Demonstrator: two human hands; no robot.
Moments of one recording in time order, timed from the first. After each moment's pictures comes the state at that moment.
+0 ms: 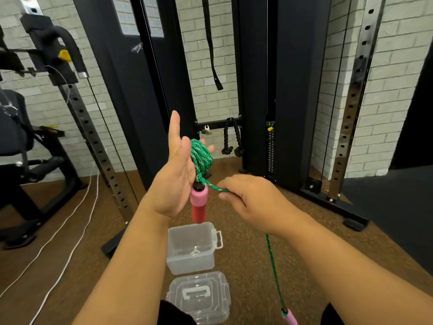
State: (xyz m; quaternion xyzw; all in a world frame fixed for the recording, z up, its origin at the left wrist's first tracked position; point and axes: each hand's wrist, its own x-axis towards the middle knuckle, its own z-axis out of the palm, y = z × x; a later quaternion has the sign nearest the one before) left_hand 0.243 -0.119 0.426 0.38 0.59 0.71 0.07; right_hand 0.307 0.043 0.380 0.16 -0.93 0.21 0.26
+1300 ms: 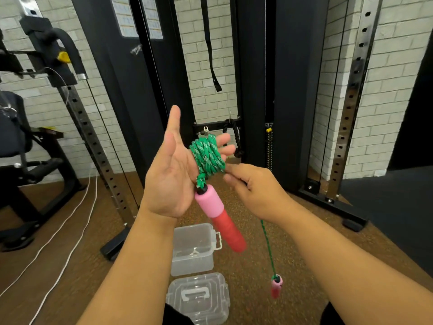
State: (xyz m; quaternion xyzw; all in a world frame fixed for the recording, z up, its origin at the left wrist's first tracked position) left_hand 0.250 -0.112 0.428 0.44 0.46 0.76 0.12; right_hand 0.293 0.052 0.382 0.13 -0.88 0.32 0.32
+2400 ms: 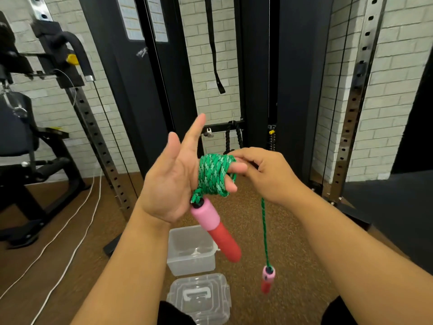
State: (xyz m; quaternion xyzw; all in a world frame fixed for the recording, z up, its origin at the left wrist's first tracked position) left_hand 0.258 -0.127 0.434 0.46 0.48 0.71 0.24; right_hand 0.305 0.059 0.414 0.13 -0.85 0.40 0.31
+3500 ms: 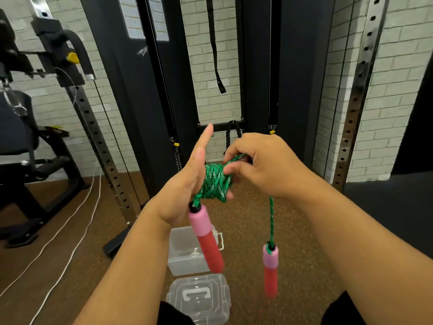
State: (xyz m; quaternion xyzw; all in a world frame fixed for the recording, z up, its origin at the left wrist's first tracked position) left_hand 0.271 -0.124 0.427 0.41 0.65 0.62 0.14; right_hand 0.313 0.054 0.444 0.17 -0.90 0.24 0.33
